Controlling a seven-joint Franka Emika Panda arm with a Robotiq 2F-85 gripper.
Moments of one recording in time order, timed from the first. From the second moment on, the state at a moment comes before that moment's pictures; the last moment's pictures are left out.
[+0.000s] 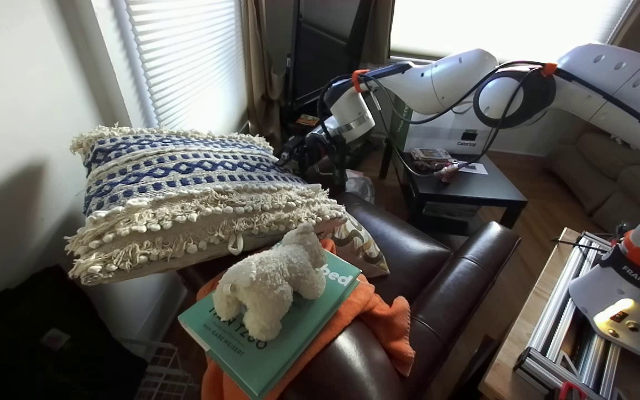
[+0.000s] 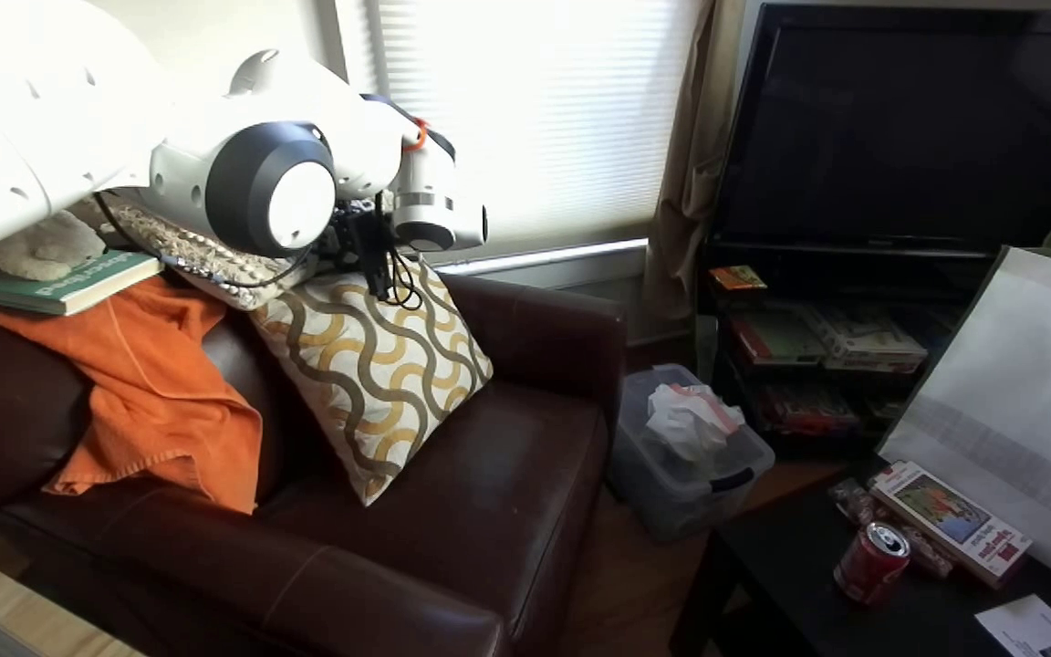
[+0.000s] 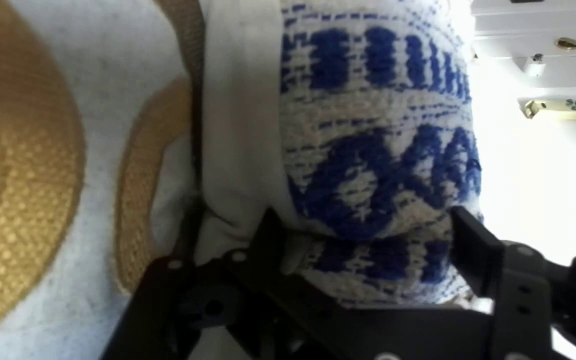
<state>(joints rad) -0.04 1.33 0.23 -0.87 1.11 1.59 -0.60</state>
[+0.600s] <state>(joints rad) -0.07 1.31 0.22 -0.81 1.10 1.64 -0.72</state>
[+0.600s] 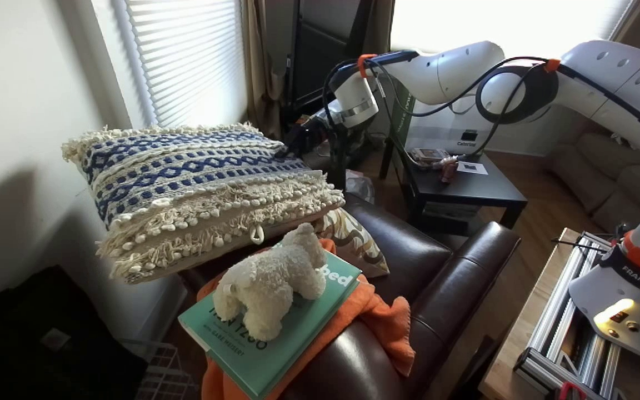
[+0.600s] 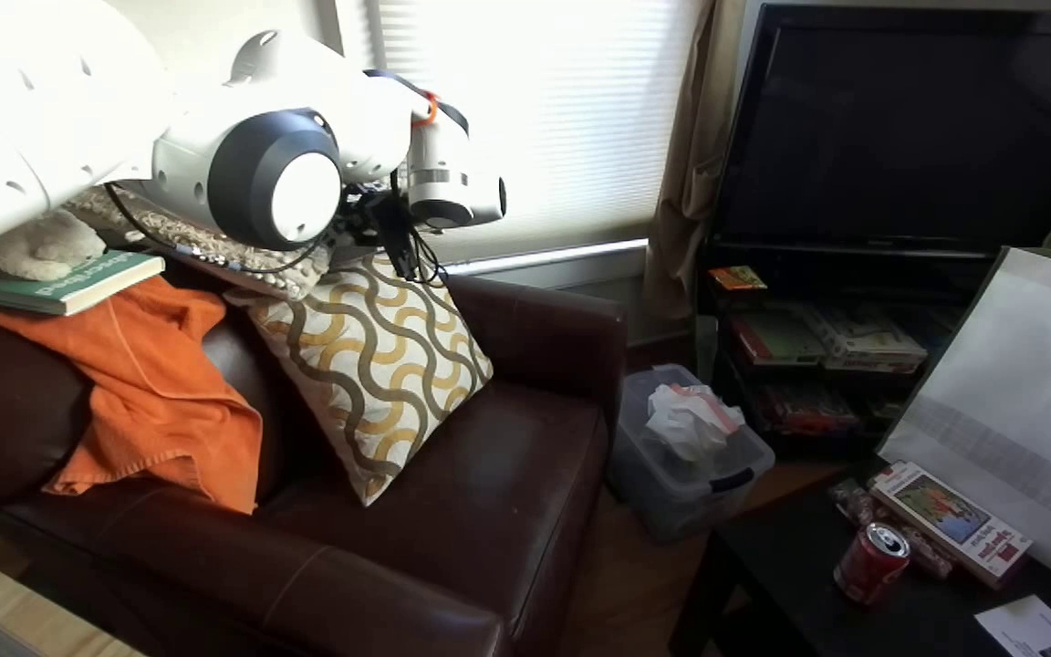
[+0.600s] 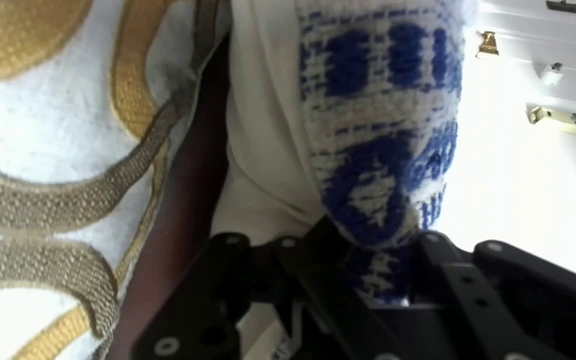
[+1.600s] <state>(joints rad) -0.33 1.02 0.17 -1.24 1.32 1.90 -1.12</state>
